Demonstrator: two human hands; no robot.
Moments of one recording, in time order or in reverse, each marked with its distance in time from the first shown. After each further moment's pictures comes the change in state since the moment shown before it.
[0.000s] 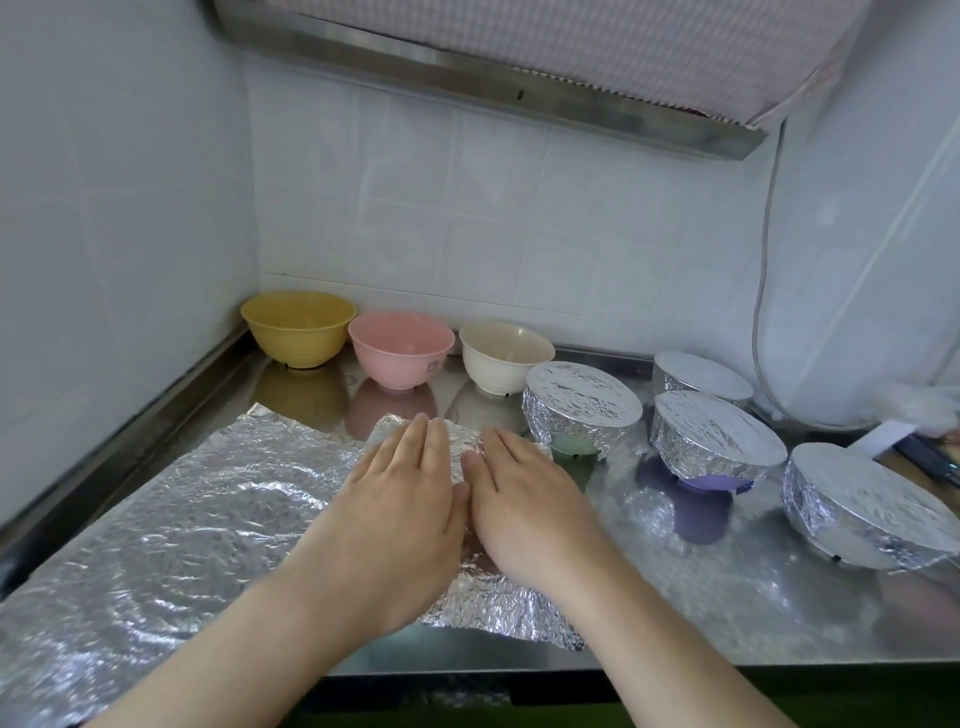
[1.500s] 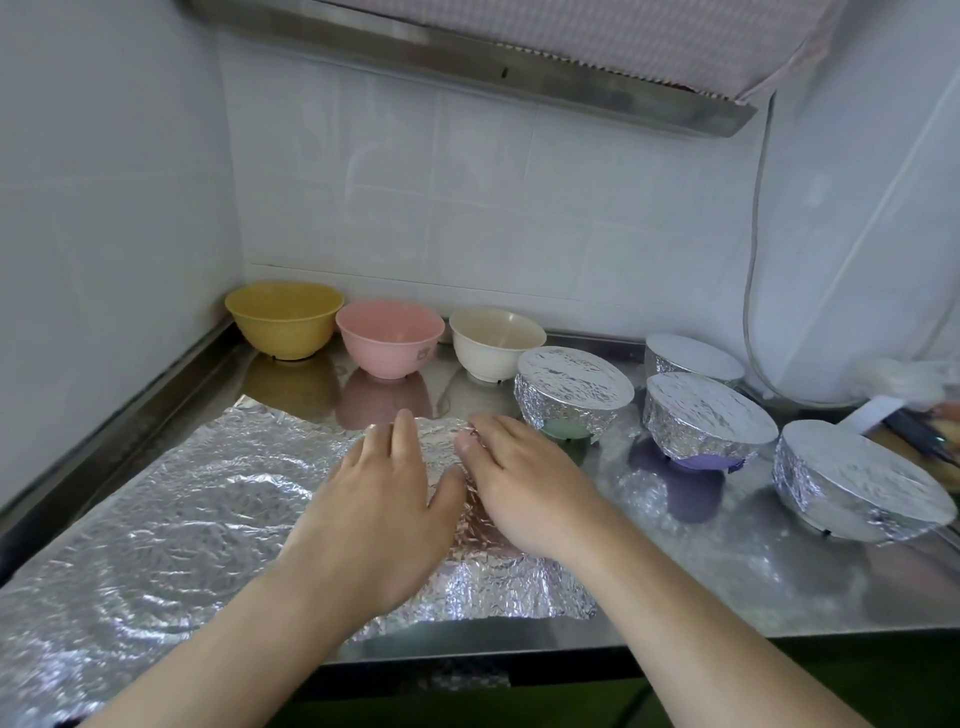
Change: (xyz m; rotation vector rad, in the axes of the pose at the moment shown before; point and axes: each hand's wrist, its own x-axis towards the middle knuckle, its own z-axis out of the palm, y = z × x) left_hand 0.005 0.001 0.010 -0.152 -0.058 -0.202; right_hand 0.003 0.011 -0.011 0.184 -0.099 -0.005
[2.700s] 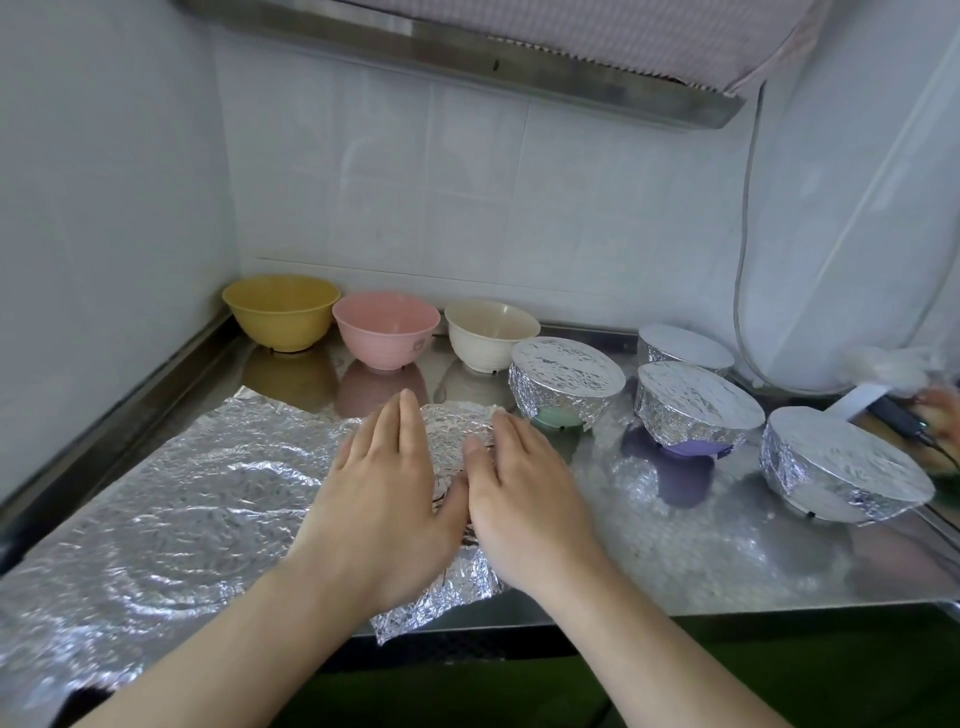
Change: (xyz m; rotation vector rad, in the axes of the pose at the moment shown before) left_hand -0.014 0.007 0.004 0.080 0.096 0.061; right_hand -0.038 -0.015 0.016 0.031 0.212 0.112
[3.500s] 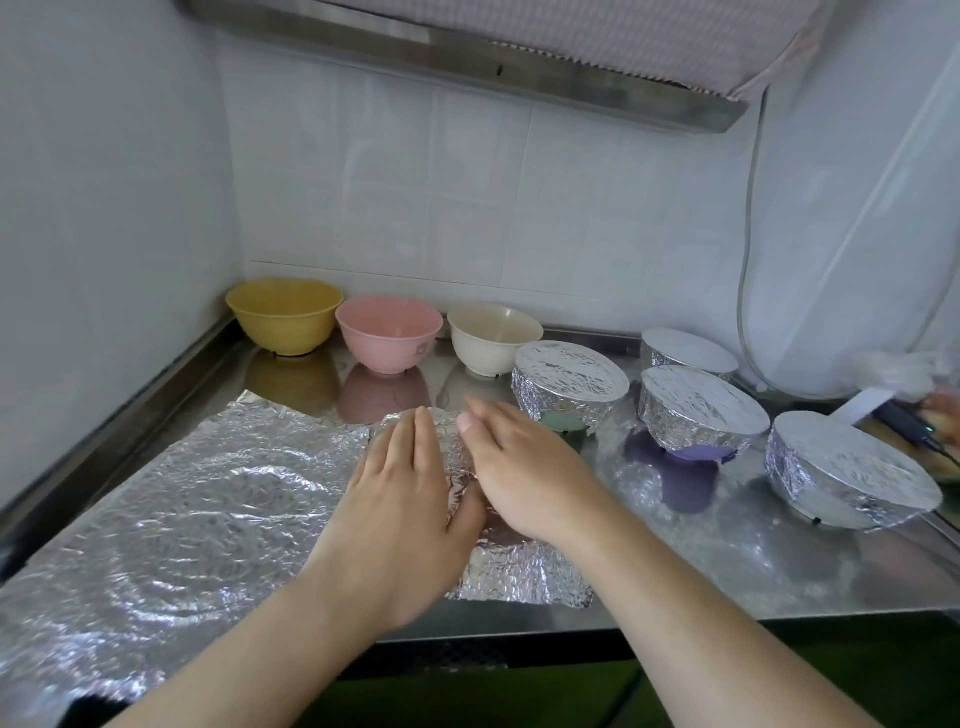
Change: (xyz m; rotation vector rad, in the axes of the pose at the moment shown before) left_hand 0.000 0.001 0.013 -0.040 0.001 0.060; right_hand 0.037 -0.001 -0.019 -0.031 -0.220 -0.076
